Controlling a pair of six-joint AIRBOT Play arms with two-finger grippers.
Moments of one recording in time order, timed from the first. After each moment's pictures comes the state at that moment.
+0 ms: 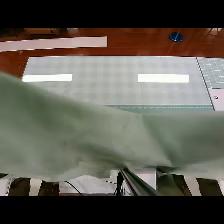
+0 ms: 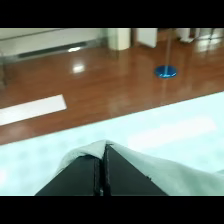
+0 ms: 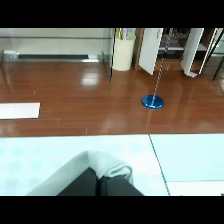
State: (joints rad) left arm 0.65 -0.62 2.20 0.64 -1.76 -1.51; right arm -0.46 -0.65 2.27 -1.24 1.81 1.55
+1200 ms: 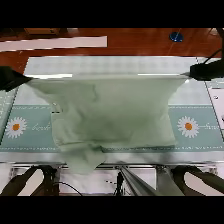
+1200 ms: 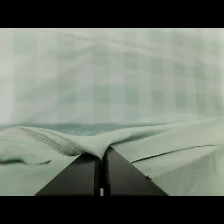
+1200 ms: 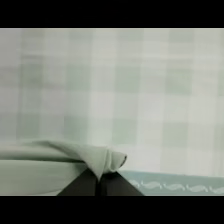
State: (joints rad) left arm 0.34 -0.95 1.14 0.91 -1.27 -1.32; right arm -0.13 -1.21 1.33 -1.44 1.14 1.44
